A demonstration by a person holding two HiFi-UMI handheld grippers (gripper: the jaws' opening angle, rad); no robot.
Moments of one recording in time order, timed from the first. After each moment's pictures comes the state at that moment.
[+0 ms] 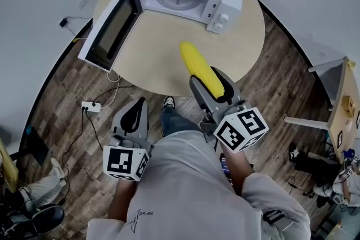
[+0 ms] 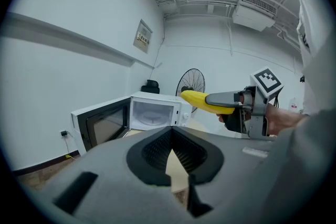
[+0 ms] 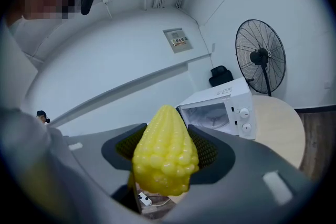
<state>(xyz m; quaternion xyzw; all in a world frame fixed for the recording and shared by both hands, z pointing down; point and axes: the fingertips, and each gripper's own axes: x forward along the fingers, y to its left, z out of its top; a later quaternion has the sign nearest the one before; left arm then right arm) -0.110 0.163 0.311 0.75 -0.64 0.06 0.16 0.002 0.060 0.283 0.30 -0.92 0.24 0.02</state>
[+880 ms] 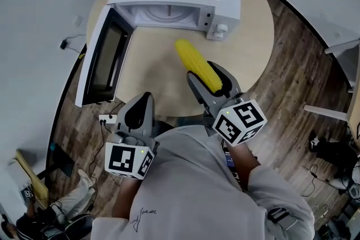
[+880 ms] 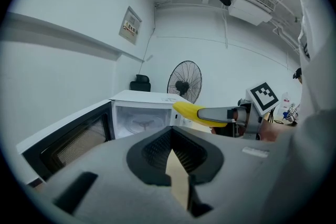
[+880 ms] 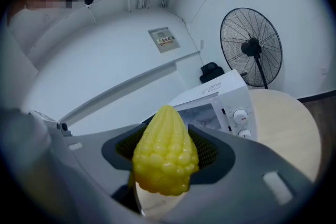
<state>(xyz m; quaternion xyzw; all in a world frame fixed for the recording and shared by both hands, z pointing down) -0.107 0.014 0.314 0.78 -0.60 0.10 0.17 -0.005 -0.070 0.330 0.33 -0.90 0.28 0.00</state>
